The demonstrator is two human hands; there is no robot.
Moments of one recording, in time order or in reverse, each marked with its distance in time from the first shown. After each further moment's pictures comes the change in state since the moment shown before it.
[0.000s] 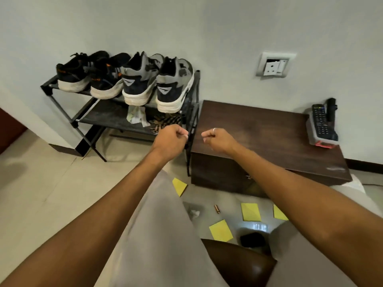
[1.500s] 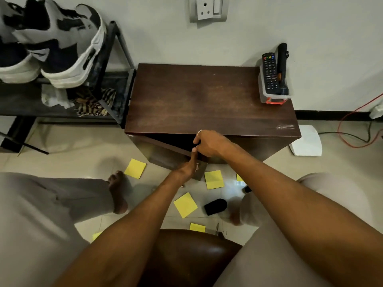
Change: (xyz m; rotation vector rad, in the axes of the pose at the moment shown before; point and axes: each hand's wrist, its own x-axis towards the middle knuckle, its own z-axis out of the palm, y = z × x) left_hand -0.032 0.017 0.292 -0.072 -0.696 -0.484; right_hand -0.076 0.138 -0.075 -0.416 -0.167 0.284
